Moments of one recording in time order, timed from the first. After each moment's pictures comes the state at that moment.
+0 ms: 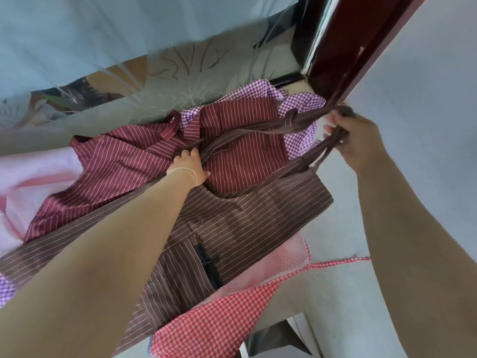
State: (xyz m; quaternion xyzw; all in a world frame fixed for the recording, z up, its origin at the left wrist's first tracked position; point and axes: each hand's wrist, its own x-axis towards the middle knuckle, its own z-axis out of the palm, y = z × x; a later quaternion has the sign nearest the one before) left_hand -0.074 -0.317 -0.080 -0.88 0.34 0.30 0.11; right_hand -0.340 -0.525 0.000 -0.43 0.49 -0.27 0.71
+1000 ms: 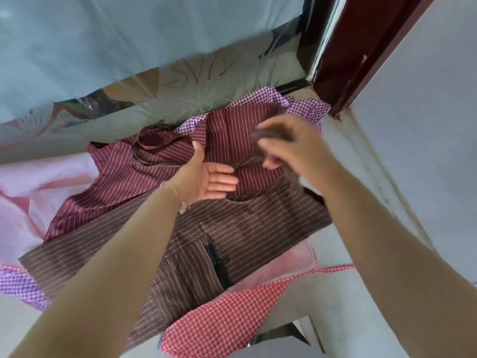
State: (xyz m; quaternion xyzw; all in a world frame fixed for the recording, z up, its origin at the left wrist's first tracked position) left_hand -0.103 -0.295 0.005 -0.64 0.04 0.65 -0.40; right_hand -0.282 -0.427 0.085 -0.72 0.32 -0.11 0.60
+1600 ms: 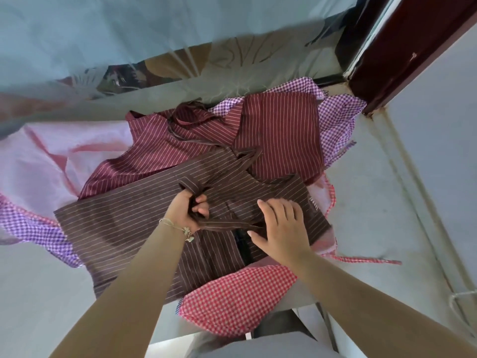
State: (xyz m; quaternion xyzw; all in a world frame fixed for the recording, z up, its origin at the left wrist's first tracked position) left_hand -0.115 -0.152 -0.048 -0.46 -0.26 0.53 -0.66; right_hand -0.328 -0.269 -0.081 -0.97 0.25 -0.03 0.08
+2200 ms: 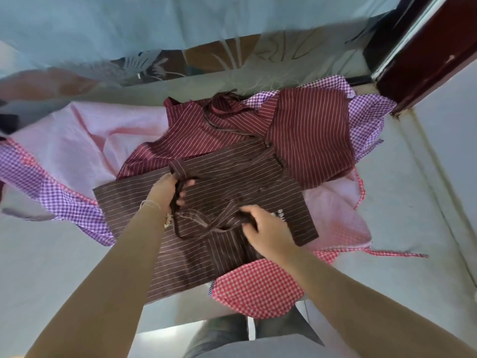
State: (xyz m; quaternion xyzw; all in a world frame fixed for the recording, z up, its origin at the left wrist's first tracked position) left_hand -0.026 -0.052 -0.045 -0.68 -0.17 0.46 -0.55; right_hand -0.259 -0.170 -0.038 -0.88 0.26 0.07 0.40
